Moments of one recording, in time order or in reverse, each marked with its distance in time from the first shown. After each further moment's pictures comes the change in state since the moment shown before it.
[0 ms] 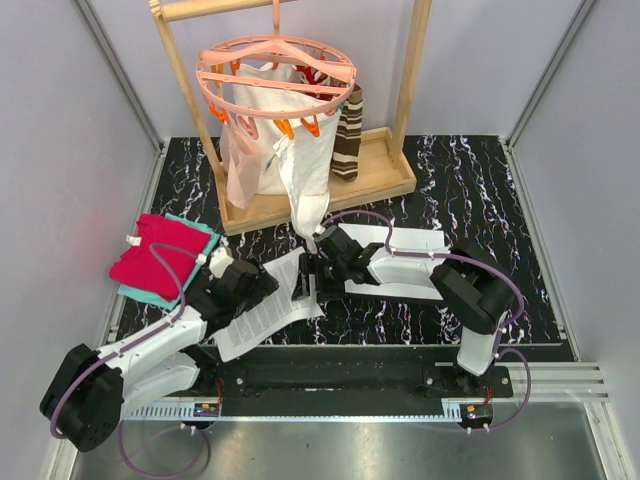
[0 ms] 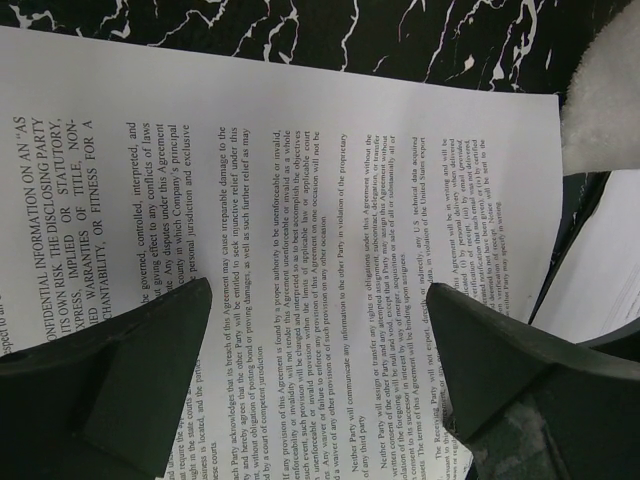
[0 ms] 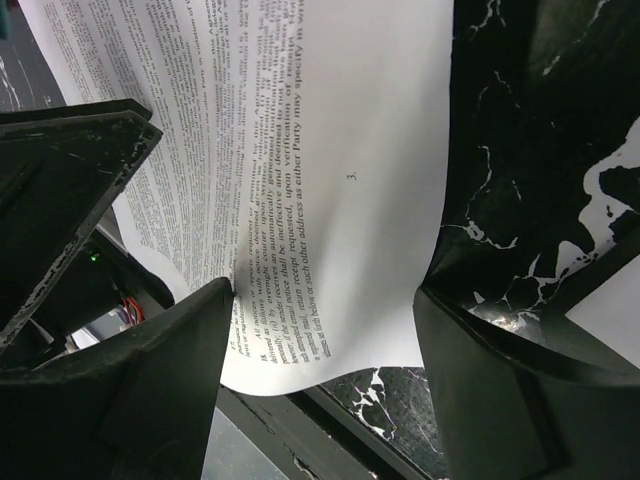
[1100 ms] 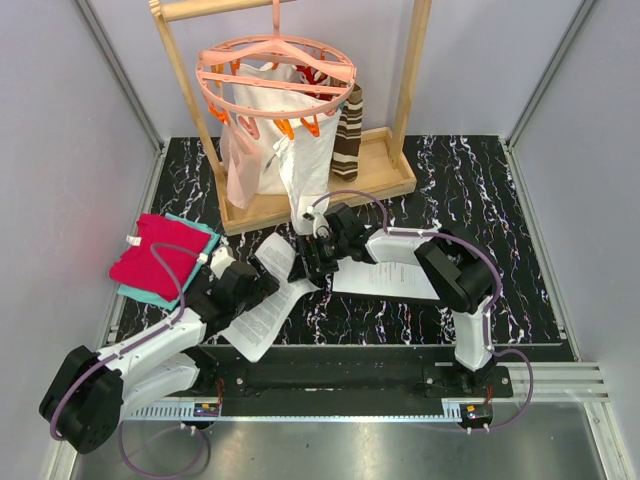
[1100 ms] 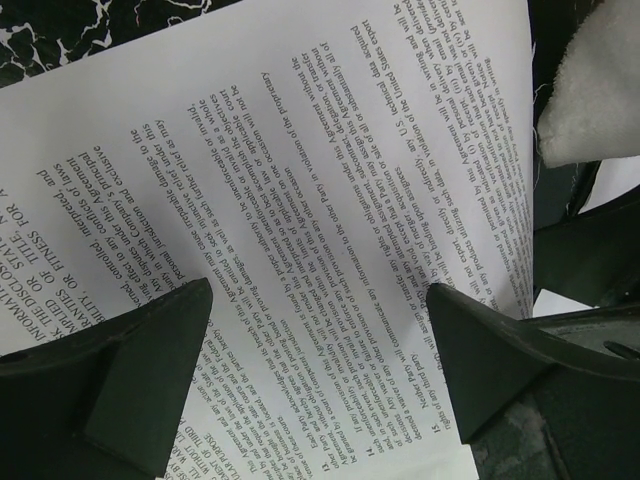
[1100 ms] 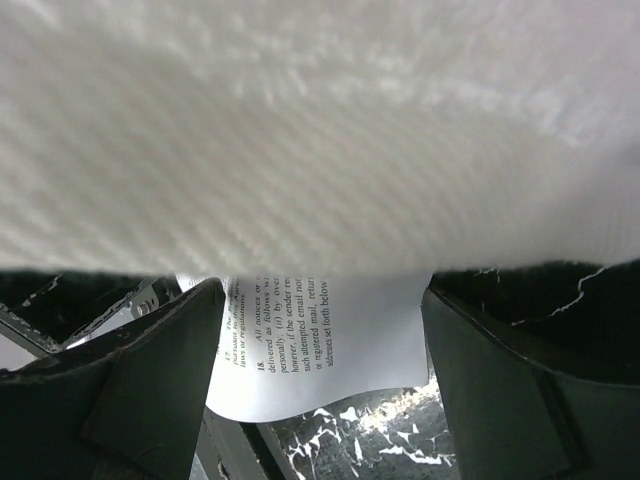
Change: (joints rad) left arm 0.001 -0.018 -0.025 0.043 0.014 0.039; right arm -0.142 0.159 0.131 0.144 -0.296 -0.320
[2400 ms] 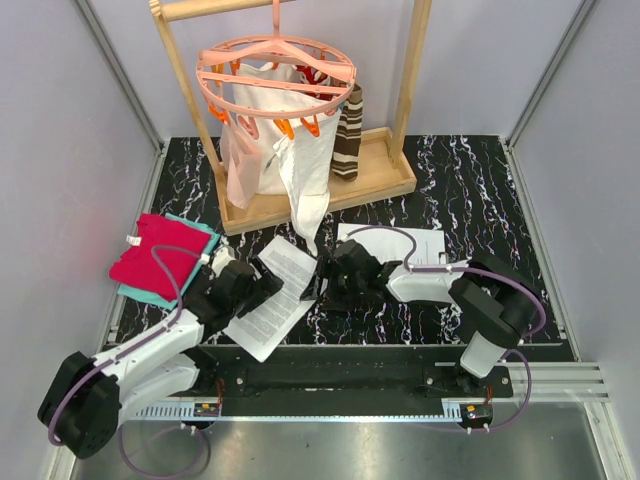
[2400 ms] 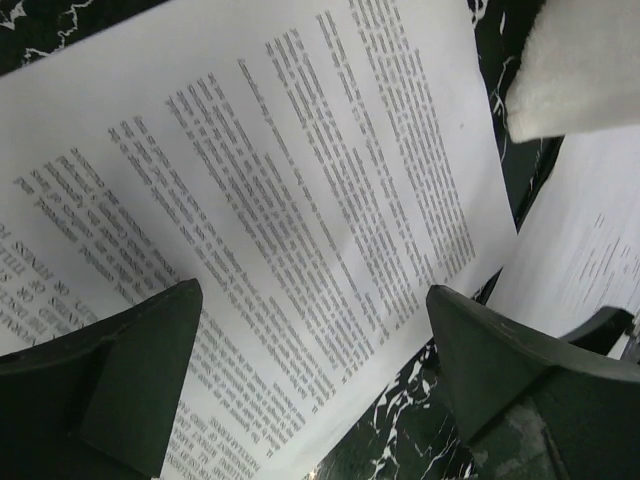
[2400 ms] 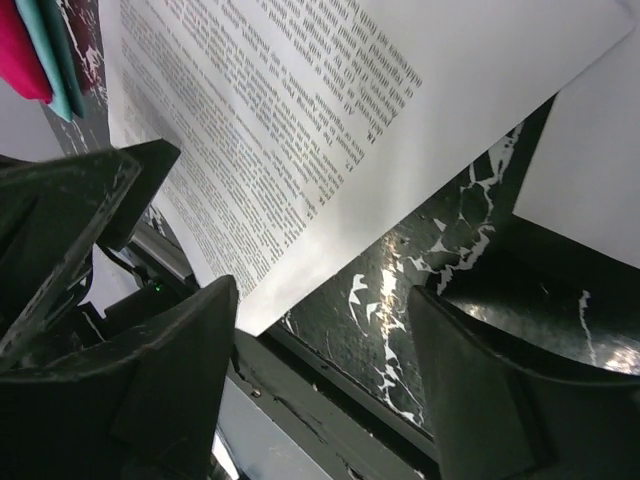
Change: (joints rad) left arm 0.011 -0.029 -0.002 0.002 0.083 -0.043; right arm 0.147 -0.307 -0.377 0.072 0.371 0.600
